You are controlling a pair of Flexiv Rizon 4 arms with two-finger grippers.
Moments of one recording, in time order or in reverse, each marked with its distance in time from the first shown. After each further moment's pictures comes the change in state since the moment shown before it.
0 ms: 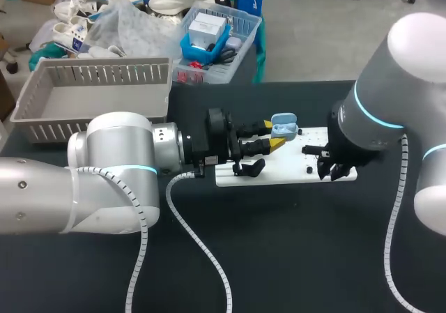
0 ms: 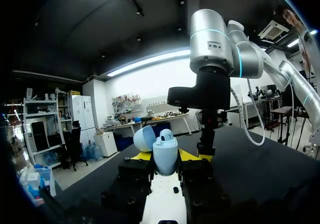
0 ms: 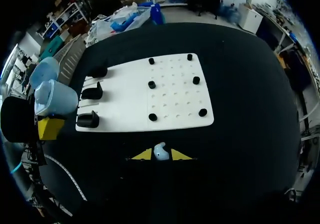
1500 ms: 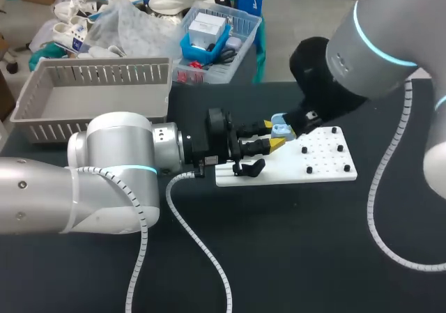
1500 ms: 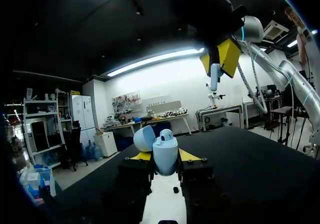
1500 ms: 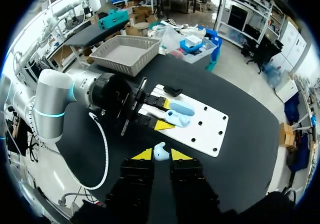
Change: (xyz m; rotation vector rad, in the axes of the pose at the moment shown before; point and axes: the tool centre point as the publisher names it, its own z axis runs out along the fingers) left arm 0.000 0.000 0.000 0.000 0.000 0.000; right arm -0.014 0.086 -0.139 -0.107 -0.102 -0.542
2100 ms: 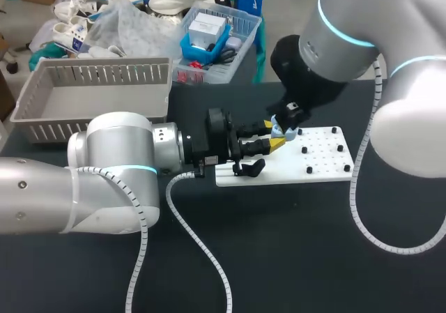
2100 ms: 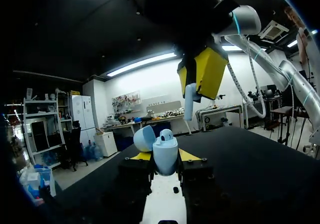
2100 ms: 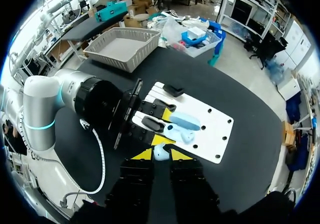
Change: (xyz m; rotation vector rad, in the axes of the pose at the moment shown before) left arm 0.000 0.000 0.000 0.000 0.000 0.000; right arm -0.022 -0.004 0.035 -0.003 0.085 0.000
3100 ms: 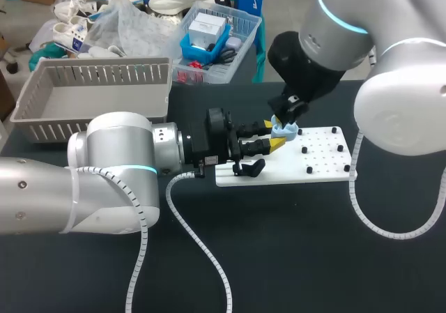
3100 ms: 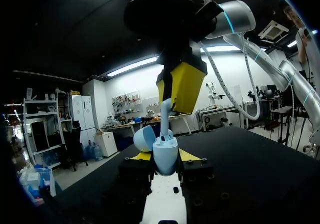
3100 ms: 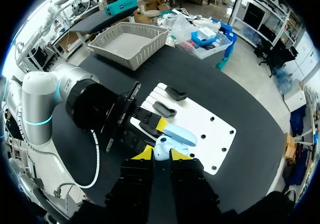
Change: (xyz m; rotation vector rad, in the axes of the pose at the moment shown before) left arm 0.000 0.000 0.000 0.000 0.000 0.000; right arm -0.014 -0.014 0.014 -0.043 0.022 -0.107
